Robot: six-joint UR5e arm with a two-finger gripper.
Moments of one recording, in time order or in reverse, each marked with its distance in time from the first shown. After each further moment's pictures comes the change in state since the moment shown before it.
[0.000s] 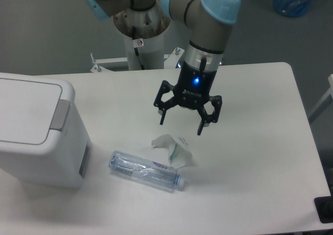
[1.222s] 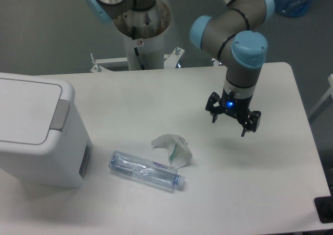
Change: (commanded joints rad) arm 0.114 -0.169 -0.047 0.000 0.455 0.531
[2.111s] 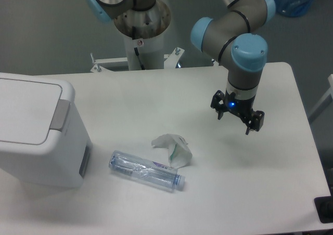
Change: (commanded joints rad) arm 0.006 -0.067 0.017 -0.008 0.178 0.243
